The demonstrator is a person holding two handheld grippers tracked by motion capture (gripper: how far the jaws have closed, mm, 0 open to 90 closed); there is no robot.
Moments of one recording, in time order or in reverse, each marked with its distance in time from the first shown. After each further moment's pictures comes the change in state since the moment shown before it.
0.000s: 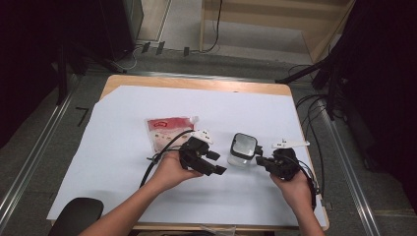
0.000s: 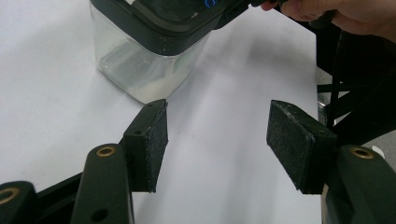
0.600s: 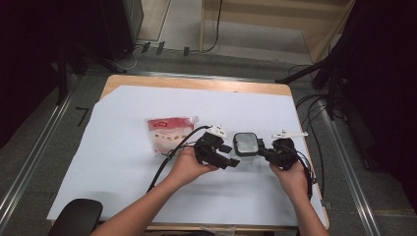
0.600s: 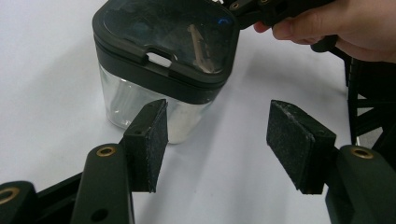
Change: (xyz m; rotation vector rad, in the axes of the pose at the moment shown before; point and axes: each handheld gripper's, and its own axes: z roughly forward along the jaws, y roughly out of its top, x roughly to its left) left arm 0.005 0.025 0.032 -0.044 0.067 -0.003; right arm -0.023 0.016 0.019 -0.019 -0.034 0.027
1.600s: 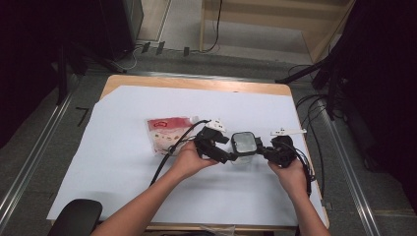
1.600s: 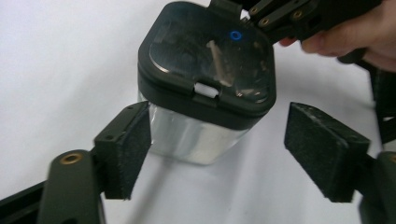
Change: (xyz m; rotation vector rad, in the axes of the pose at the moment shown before) left arm 0.019 0.007 0.001 -0.036 0.021 0.013; right arm 0.000 0.006 0.003 0.008 0.032 0.007
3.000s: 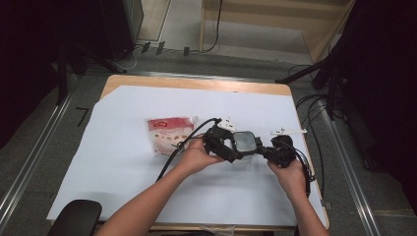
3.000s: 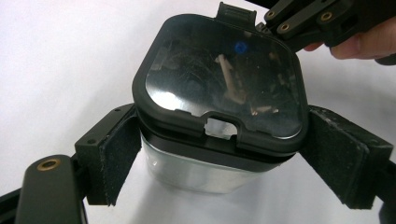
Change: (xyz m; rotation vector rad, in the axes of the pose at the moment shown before) left arm -0.002 0.014 0.021 0.033 0.067 0.084; right arm 0.001 0.000 0.000 0.000 0.000 0.045
